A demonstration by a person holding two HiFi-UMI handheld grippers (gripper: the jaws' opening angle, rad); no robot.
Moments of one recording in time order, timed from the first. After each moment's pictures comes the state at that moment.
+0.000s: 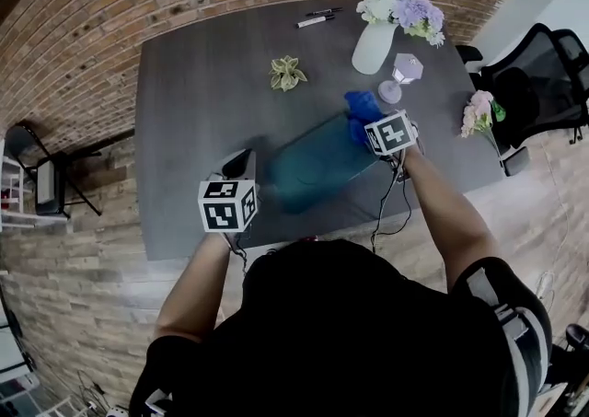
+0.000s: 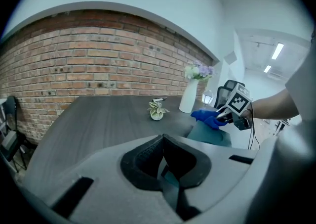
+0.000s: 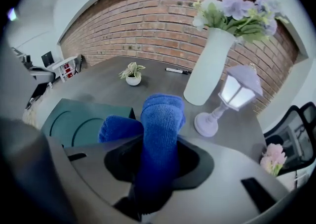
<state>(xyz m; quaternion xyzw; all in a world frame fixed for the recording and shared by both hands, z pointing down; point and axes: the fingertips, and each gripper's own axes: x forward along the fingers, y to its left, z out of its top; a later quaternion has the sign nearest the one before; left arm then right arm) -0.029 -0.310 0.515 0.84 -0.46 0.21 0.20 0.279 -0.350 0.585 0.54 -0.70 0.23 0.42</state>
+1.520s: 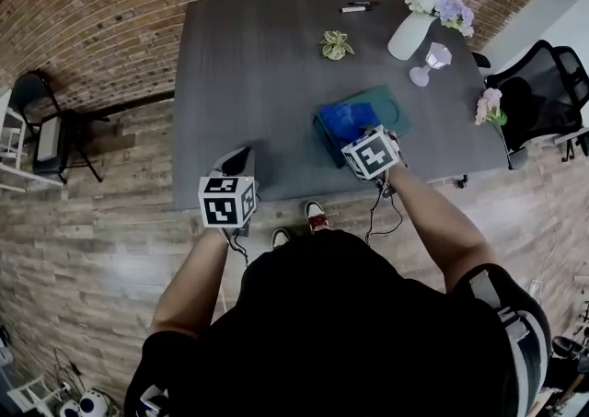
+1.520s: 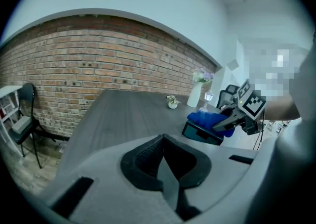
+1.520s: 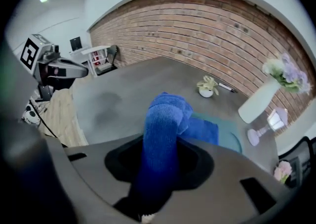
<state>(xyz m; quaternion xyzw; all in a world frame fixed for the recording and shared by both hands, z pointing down) -0.183 -0.197 0.522 0.83 -0.48 0.19 0.22 0.046 -0.220 0.567 0.43 -0.76 0.17 0.45</state>
